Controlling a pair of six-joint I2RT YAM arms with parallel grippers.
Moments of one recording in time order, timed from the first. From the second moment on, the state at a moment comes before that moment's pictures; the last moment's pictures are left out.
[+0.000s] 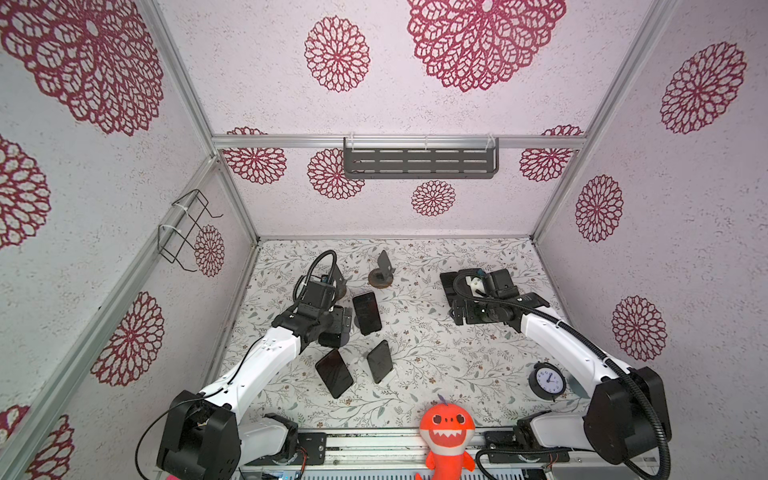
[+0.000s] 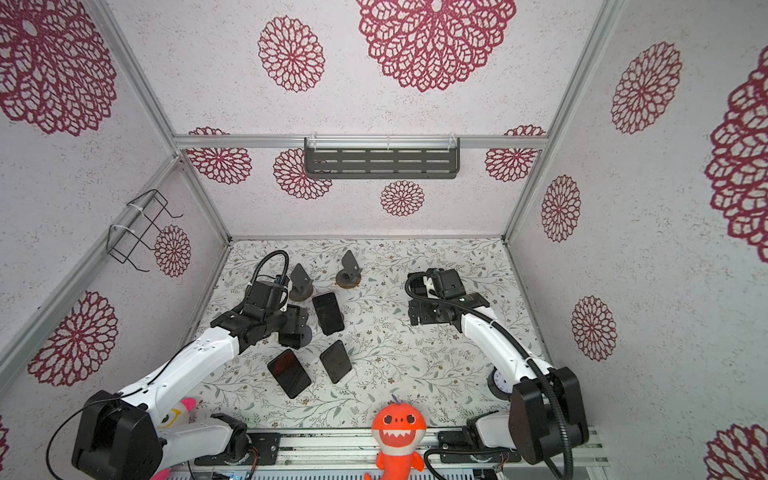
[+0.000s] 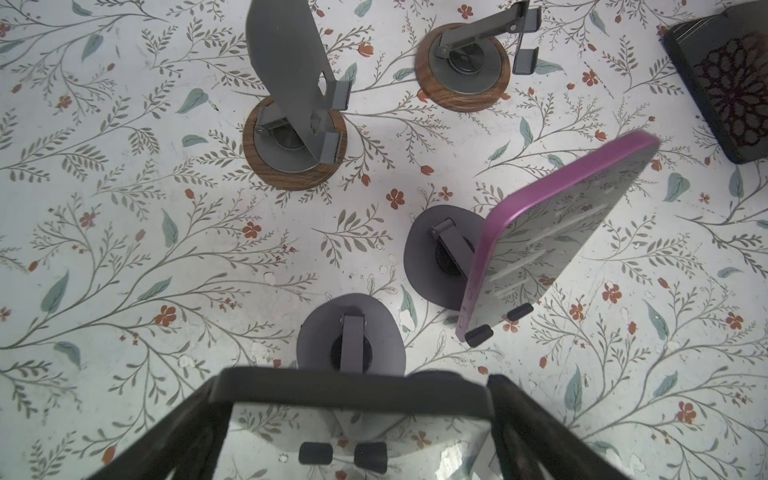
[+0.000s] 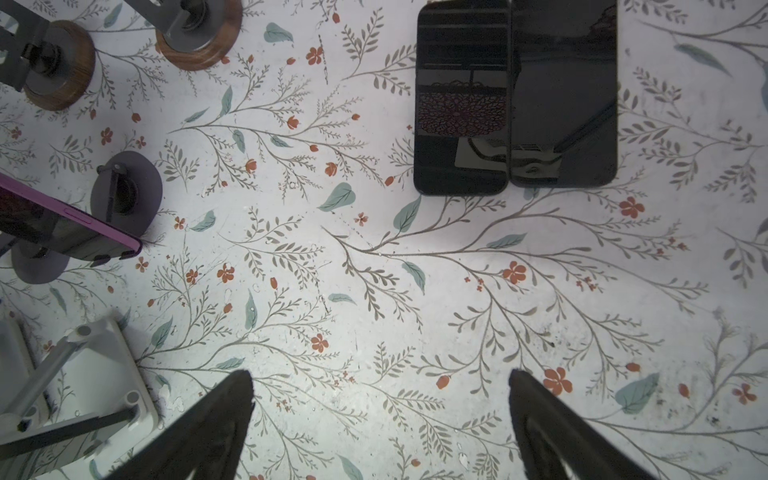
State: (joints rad) left arm -0.38 1.26 0.85 -0.49 -0.14 -0.21; right arm 0.34 1.34 0.99 -0.63 -0.08 0.21
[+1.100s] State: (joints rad) left arm -0.38 1.28 1.41 -0.84 -0.07 -0.26; right arm 0.38 1.28 1.11 -0.63 -0.24 0.12
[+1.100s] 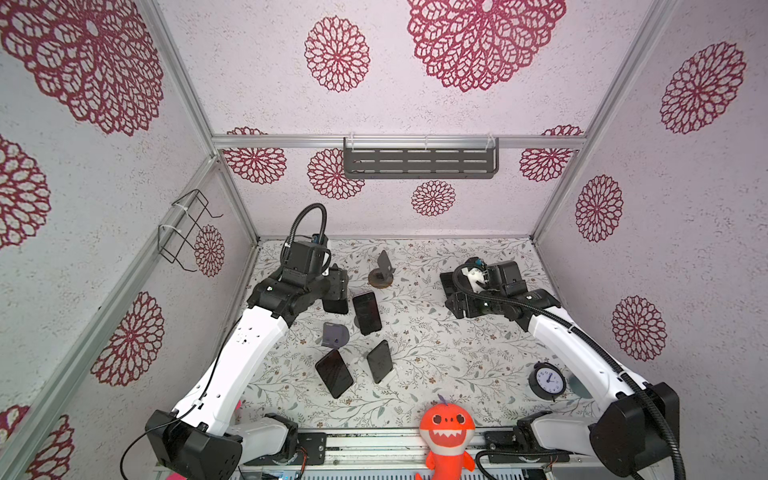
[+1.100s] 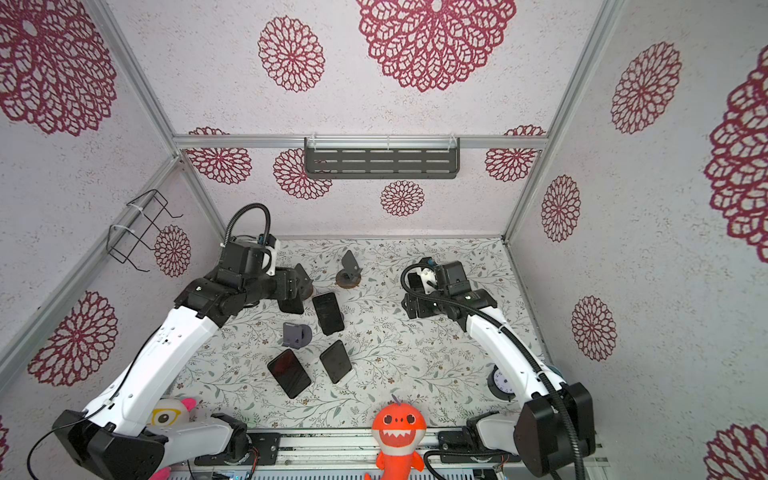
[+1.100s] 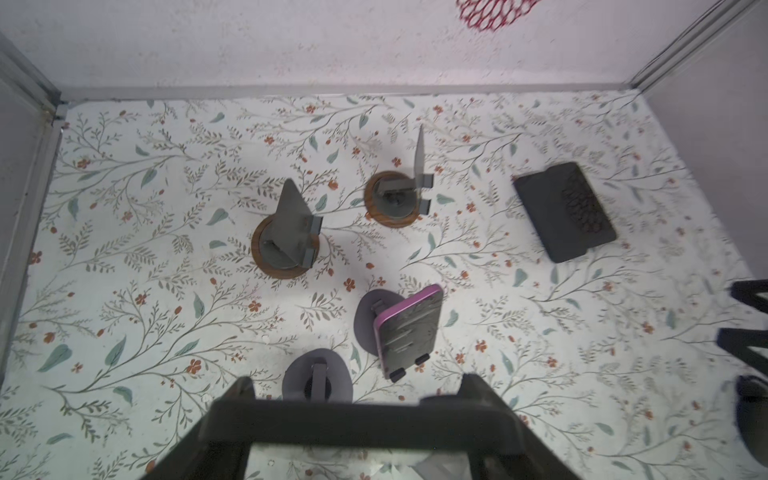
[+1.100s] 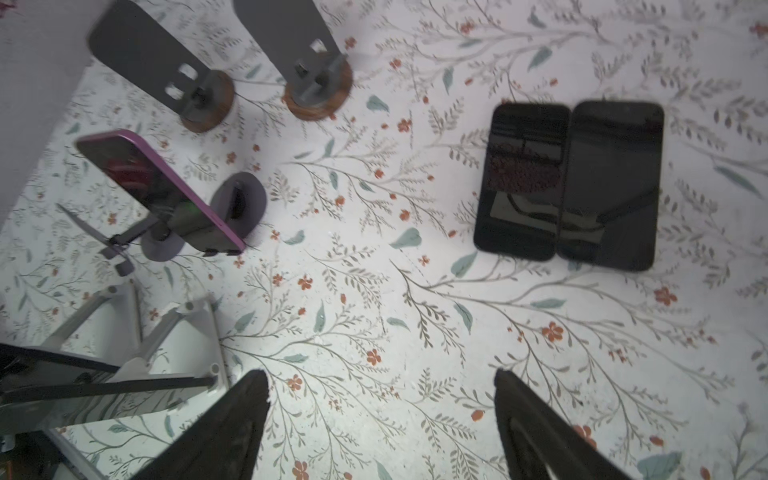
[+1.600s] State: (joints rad) left arm -0.39 1.56 1.60 -0.82 0.37 -0.38; right arm 0.73 1.37 1.29 -0.51 -0.29 0.15
